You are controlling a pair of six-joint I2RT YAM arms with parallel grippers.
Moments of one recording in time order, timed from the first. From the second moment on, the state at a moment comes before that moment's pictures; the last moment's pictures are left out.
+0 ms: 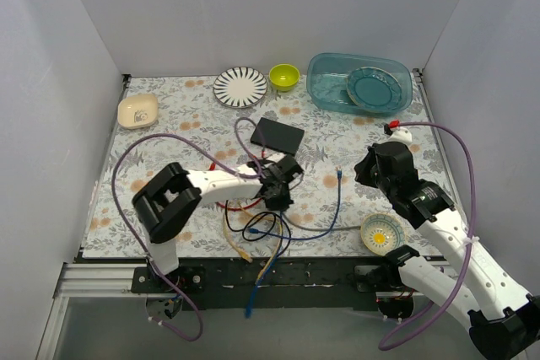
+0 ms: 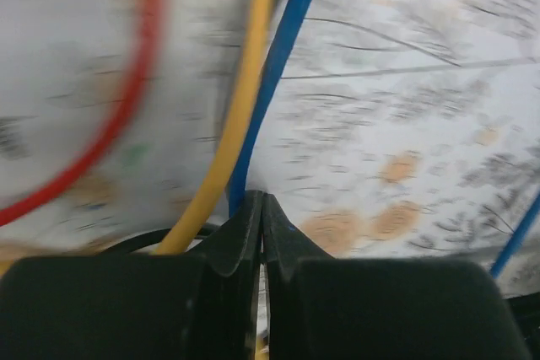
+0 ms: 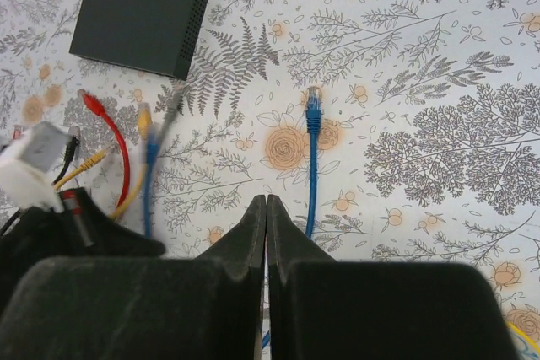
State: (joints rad) left arm -0.99 1.86 1.17 -0.50 -0.14 -1.01; right arm 0.51 0.78 0.79 -0.60 0.27 0.60
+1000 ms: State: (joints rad) left arm 0.02 1.34 1.08 -0.65 -0.06 -0.84; right arm 0.51 0.80 0.76 -0.55 0.21 0.56
